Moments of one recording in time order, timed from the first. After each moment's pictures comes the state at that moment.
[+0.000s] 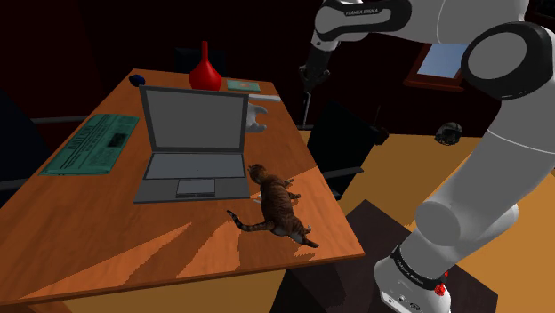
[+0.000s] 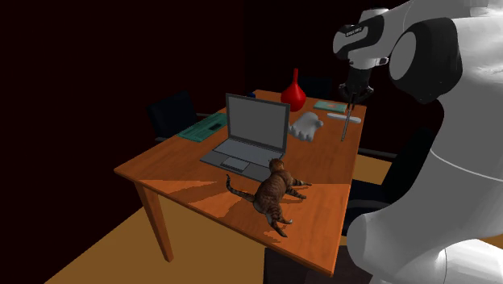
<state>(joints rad) -0.40 0.12 0.22 -1.68 -0.07 1.94 0.36</state>
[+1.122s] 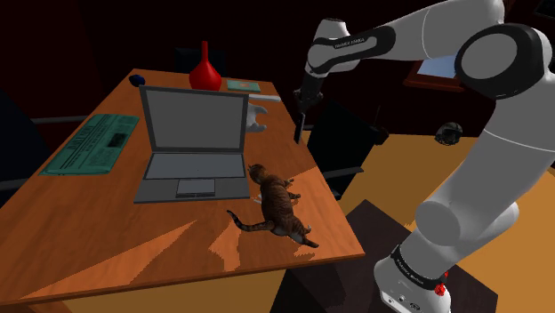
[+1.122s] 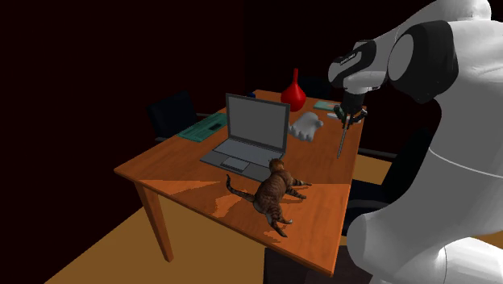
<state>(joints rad) -0.40 0.15 0.22 -1.87 -0.08 2.16 0.38</state>
